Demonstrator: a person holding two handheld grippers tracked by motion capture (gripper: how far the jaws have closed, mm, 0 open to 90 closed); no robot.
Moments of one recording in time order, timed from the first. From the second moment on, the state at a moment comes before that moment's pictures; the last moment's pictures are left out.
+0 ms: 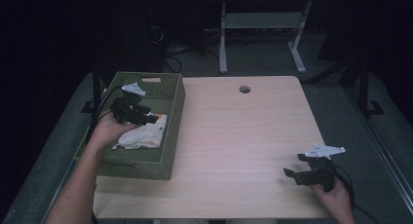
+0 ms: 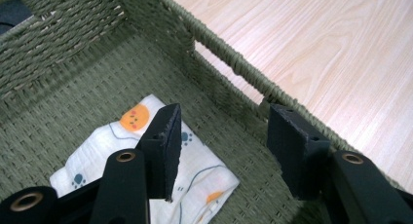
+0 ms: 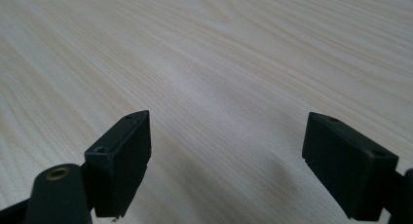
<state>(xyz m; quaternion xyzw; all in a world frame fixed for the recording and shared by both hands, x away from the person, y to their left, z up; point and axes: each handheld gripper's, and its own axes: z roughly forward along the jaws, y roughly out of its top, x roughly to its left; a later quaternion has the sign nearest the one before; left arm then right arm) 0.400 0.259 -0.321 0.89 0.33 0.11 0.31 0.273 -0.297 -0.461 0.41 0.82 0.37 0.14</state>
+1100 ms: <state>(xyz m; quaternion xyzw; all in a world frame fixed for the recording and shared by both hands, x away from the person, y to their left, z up) 0.387 0.178 -0.316 0.88 0.30 0.11 0.34 0.272 -0.299 -0.460 0.41 0.82 0.37 0.14</state>
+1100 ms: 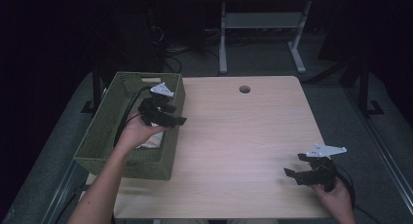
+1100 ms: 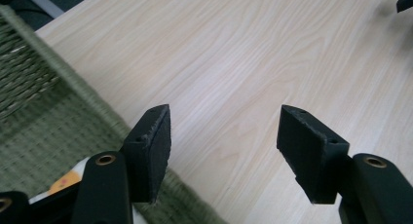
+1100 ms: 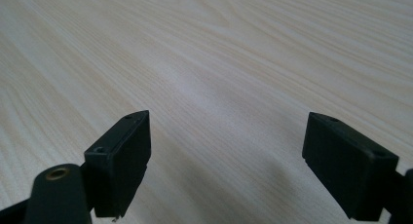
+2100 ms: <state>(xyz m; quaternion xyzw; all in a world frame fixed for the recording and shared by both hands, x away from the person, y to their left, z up) 0.362 0.113 -0.341 0.86 0.30 0.09 0.39 0.271 -0.304 -0.458 0.41 0.82 0.37 0.15</state>
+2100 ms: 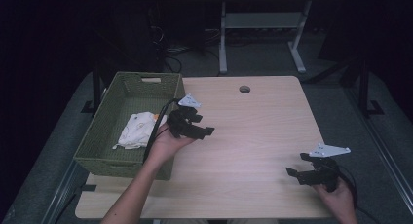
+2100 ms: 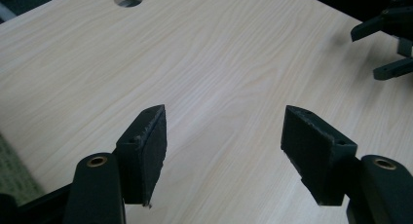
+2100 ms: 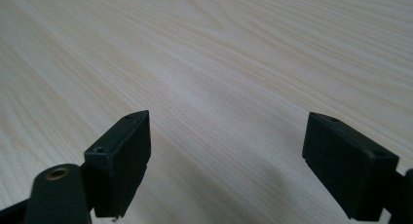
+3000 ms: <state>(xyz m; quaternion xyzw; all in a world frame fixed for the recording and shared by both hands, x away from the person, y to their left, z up) 0.318 0.067 -0.377 0.85 0.29 0.07 0.42 0.270 -0.302 -0.459 0.41 0.82 0.37 0.15</state>
